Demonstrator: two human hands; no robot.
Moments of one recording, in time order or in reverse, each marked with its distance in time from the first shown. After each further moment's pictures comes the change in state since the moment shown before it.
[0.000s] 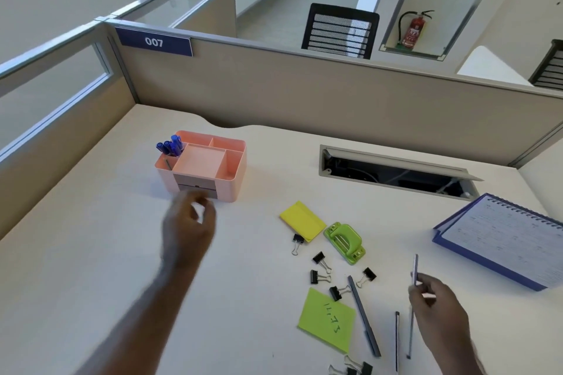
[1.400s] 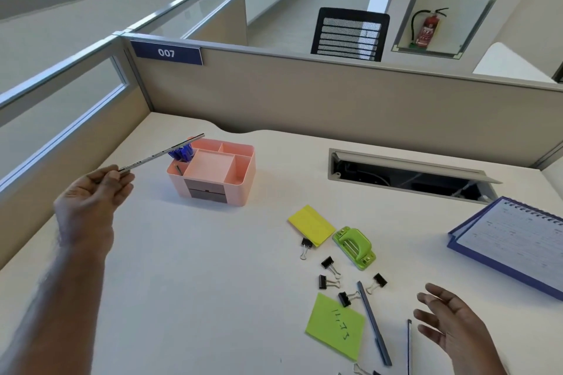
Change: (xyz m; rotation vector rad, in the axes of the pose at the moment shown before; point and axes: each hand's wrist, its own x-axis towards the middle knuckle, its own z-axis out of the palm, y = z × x) left_hand 0.085 -0.045 -0.103 -0.626 0.159 -0.447; right_hand -0.009 0.000 -0.020 0.825 -0.356 0.359
